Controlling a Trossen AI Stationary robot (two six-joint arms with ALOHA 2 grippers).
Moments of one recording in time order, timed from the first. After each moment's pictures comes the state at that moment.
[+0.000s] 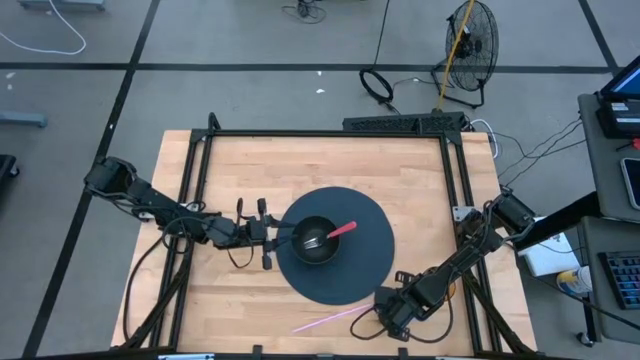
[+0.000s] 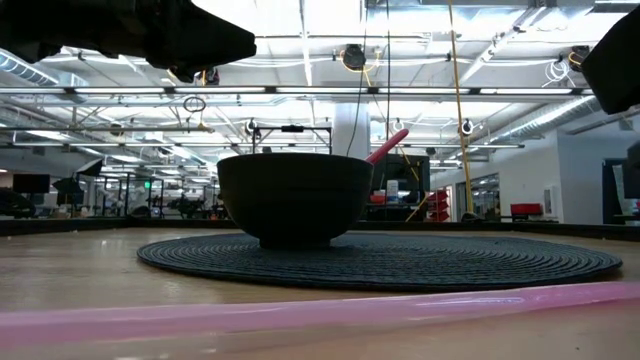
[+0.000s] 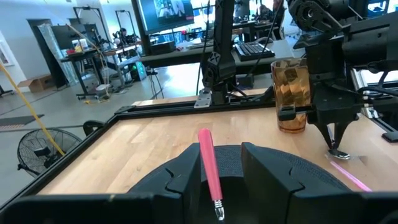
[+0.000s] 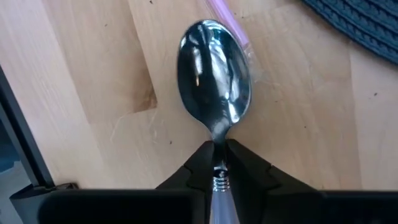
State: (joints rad) left arm -0.38 1.33 0.42 0.88 -0.49 0.12; right arm 0.75 1.83 0.96 -0.66 -0.03 1.01
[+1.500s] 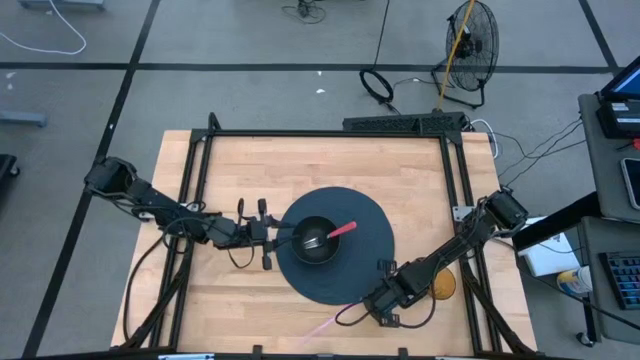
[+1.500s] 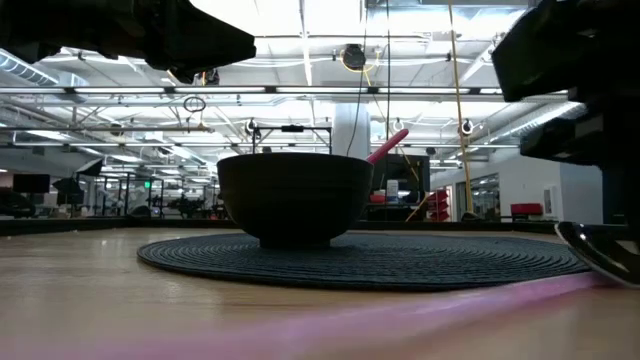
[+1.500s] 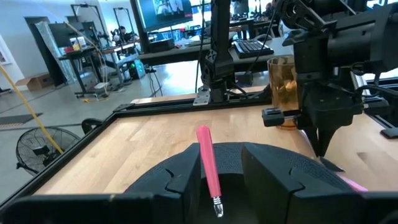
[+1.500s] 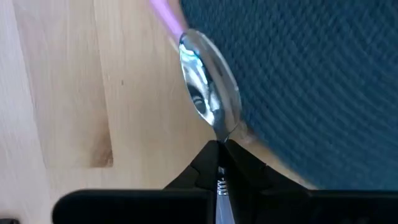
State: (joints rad) left arm -0.38 1.33 0.42 0.87 -0.49 0.11; right arm 0.61 1.83 1.12 -0.62 0.03 0.67
